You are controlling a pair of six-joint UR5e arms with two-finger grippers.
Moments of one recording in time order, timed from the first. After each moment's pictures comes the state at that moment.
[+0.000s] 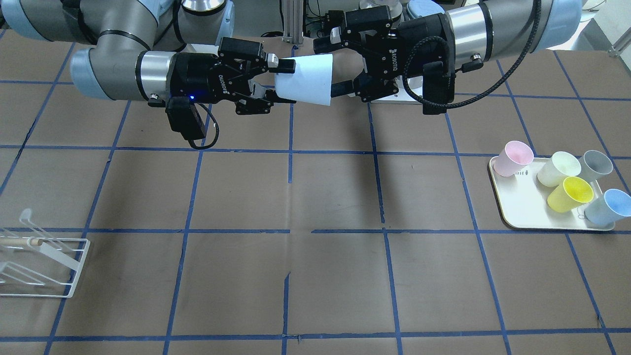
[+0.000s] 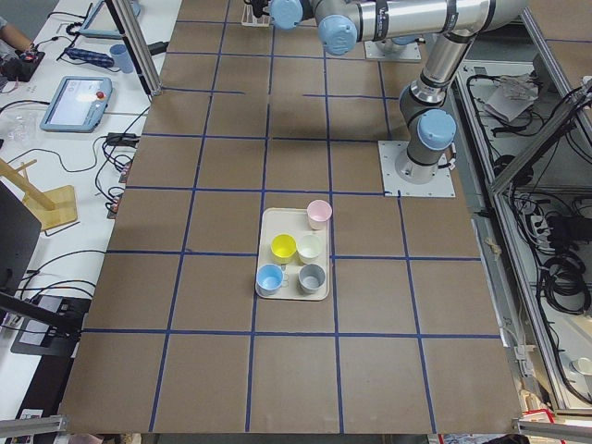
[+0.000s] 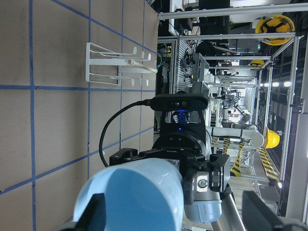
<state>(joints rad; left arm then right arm) -1.45 -1.51 -1.71 -1.82 0.35 0.30 1.52 -1.58 2.02 -1.78 0.04 -0.18</state>
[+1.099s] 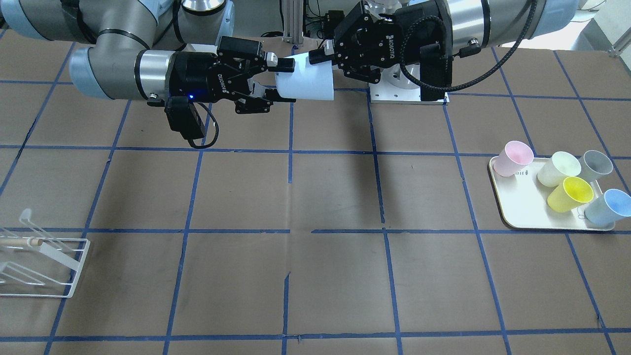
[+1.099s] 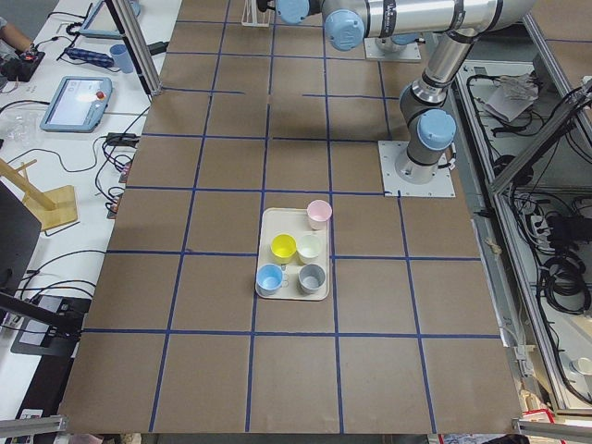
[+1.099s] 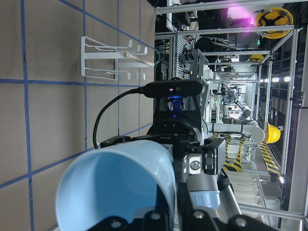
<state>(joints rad) -1.45 -1.48 -1.72 -1.81 0.35 0.30 1.52 -1.58 2.02 -1.78 0.04 -0.16</state>
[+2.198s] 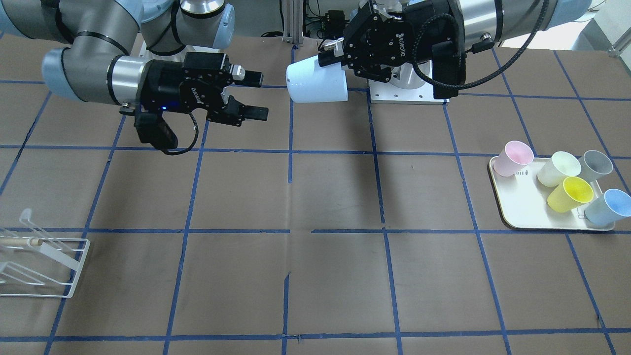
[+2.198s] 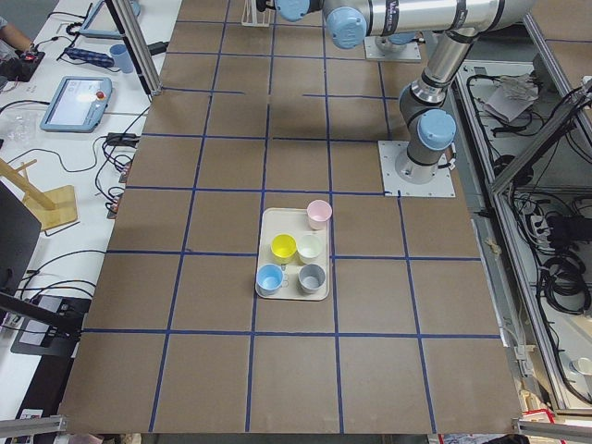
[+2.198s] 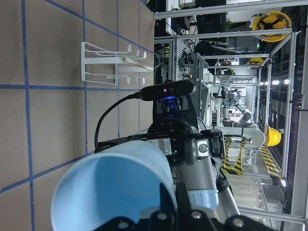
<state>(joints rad) -1.43 -1.48 -1.68 -1.80 0.44 0.22 1.42 -1.58 2.01 -1.78 -0.02 -0.04</state>
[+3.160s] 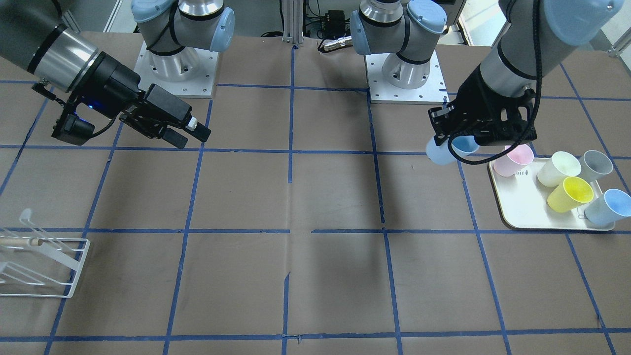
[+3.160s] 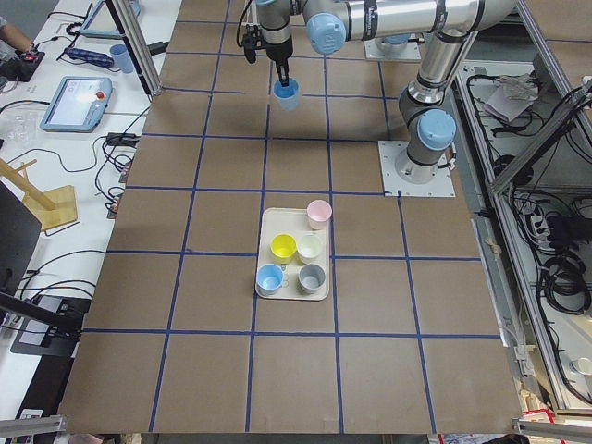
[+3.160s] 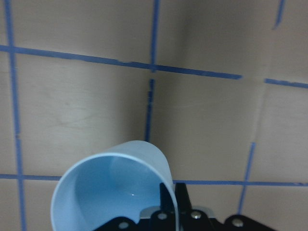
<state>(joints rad) -1.41 -1.60 -1.64 -1.58 1.56 0.05 1.37 -1.61 1.76 -1.74 -0.83 0.22</state>
